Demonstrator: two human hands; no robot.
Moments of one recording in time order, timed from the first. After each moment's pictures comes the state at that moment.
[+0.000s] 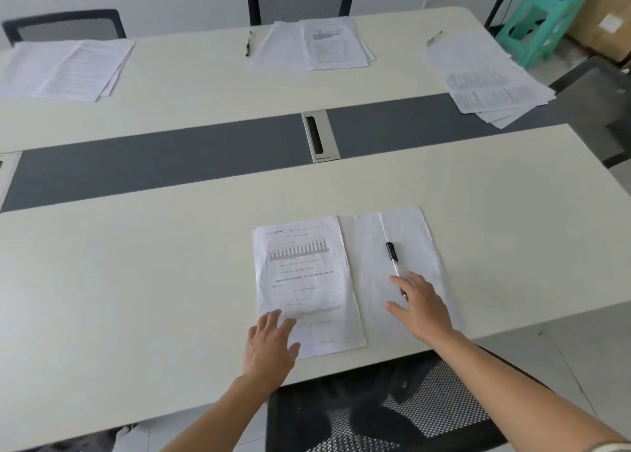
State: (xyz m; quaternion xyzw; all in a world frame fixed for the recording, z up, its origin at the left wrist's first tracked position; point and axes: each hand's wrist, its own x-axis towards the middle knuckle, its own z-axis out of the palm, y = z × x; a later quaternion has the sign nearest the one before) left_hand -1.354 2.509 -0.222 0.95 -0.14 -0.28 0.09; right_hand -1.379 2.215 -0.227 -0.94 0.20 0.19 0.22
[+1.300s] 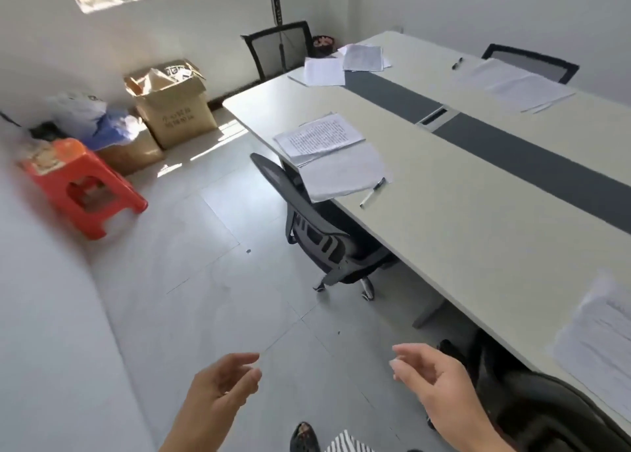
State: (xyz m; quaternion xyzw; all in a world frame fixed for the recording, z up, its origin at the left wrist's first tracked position) left_hand -1.853 2.840 -0.081 0.67 0.47 0.10 0.57; right_hand -1.630 2.627 -0.113 -0.79 -0.19 0.32 0.49
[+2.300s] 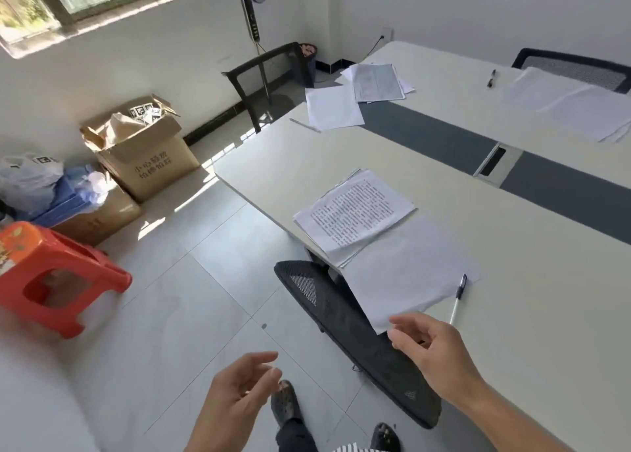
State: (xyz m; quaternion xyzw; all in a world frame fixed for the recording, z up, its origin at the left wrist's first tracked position) left_hand -1.650 3.232 -0.069 0.69 0.43 0.06 0.58; right_hand -1.436 3.034 -0.118 -0.80 -0.18 0.30 0.48
